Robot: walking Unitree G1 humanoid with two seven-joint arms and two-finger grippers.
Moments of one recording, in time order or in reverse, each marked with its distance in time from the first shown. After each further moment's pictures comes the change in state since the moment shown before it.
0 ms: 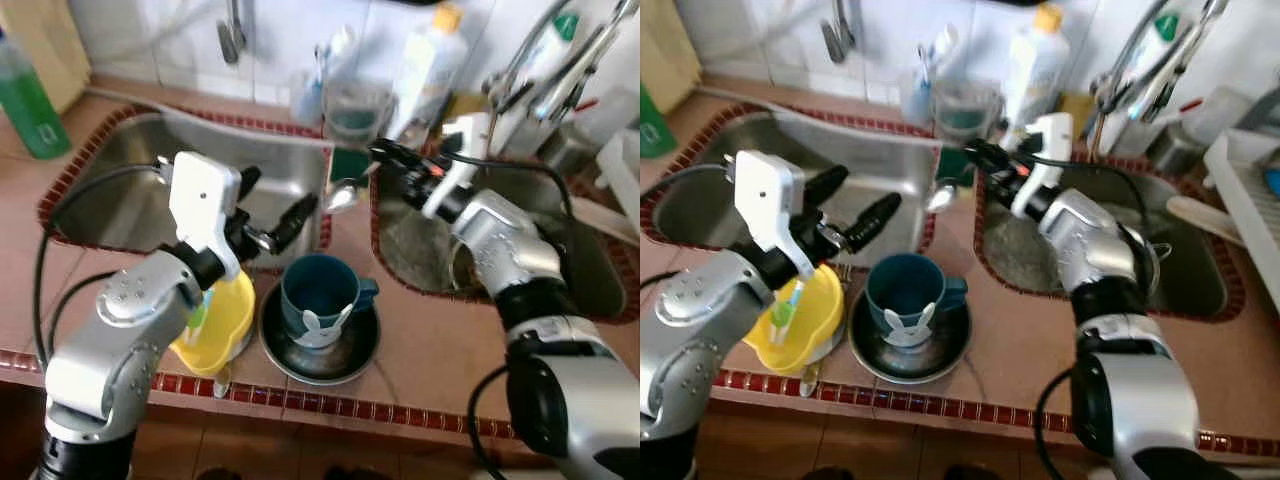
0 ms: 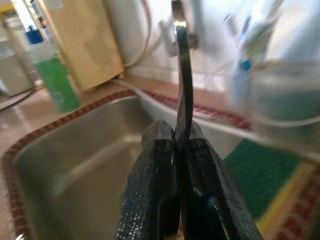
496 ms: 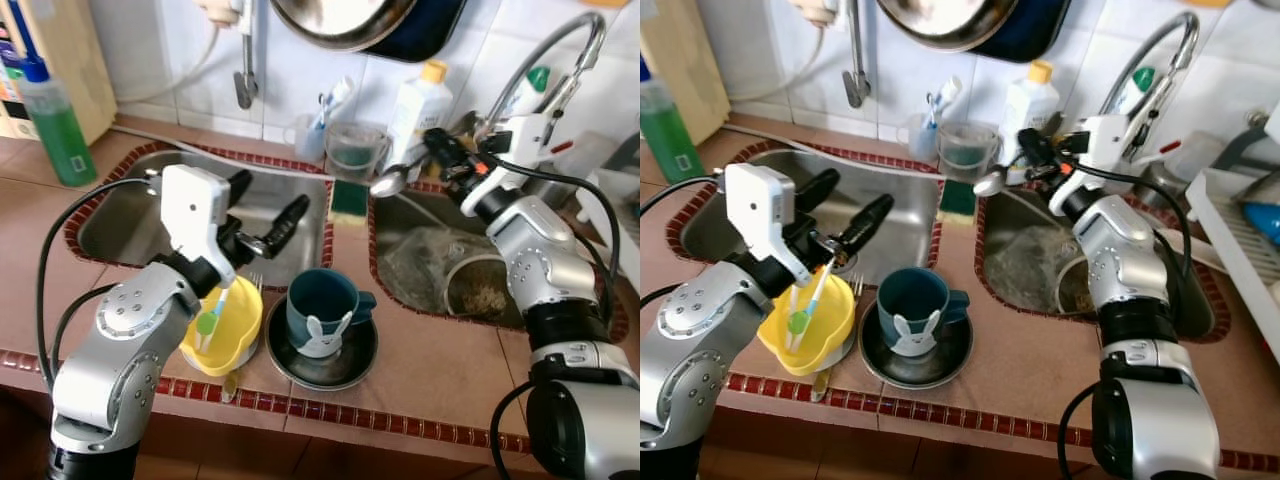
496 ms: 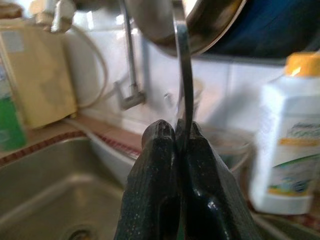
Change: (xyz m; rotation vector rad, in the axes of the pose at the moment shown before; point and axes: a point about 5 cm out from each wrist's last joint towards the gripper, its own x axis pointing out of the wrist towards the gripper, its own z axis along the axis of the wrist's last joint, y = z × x) left arm -0.005 -0.003 -0.010 -0.031 -0.045 -0.015; right arm -0.037 -0.022 0.016 -0.121 -0.088 -0.235
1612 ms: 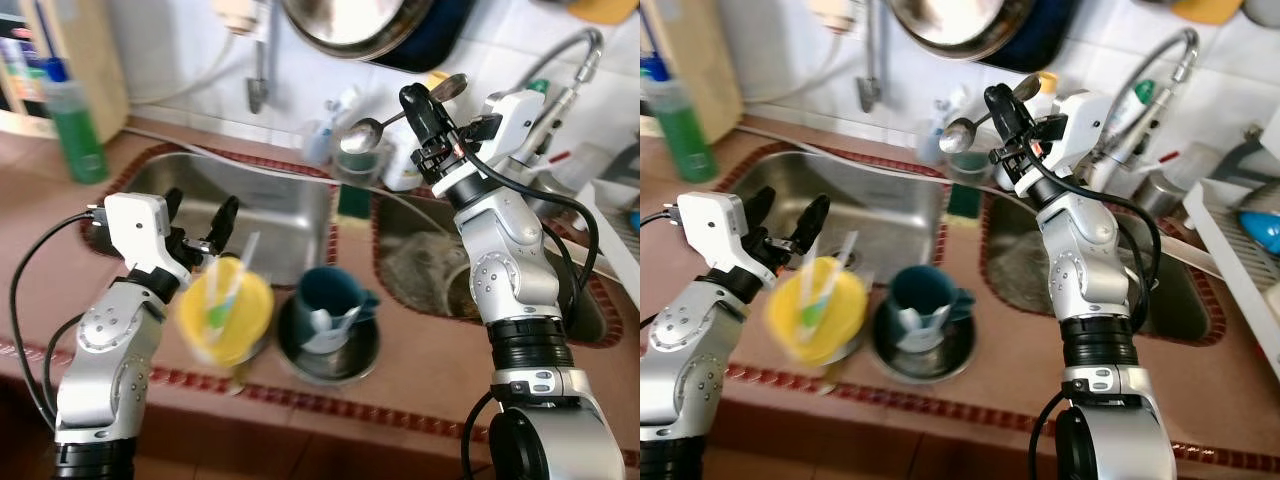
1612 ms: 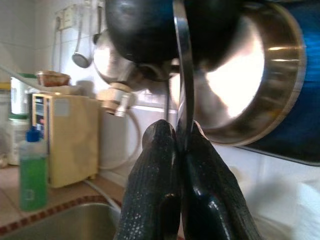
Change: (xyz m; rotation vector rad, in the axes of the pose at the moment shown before) left arm -0.017 0.054 -0.044 -0.036 -0.035 0.321; right arm 0.009 0.049 0.025 -0.069 -0.274 0.025
